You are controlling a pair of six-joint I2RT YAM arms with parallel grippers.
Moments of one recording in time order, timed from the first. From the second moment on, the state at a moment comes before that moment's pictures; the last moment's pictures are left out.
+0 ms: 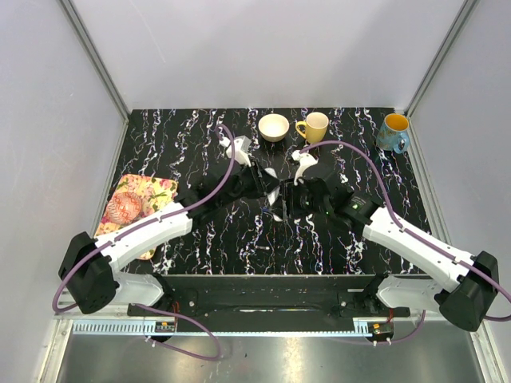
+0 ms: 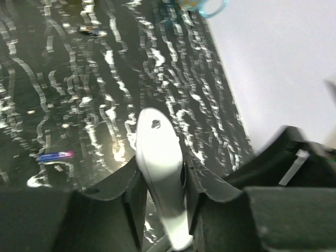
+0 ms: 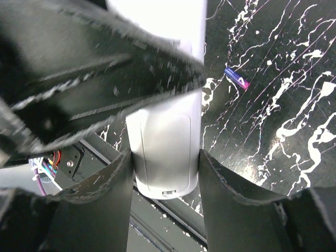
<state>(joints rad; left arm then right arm) -0.80 1.30 0.96 -0.02 -0.04 -0.76 0.81 1.17 1.02 -0.46 -0.05 0.51</state>
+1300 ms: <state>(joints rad) -0.59 0.97 0.30 0.89 0.07 -1.01 0.82 1.02 0.78 -0.07 -0.18 0.89</state>
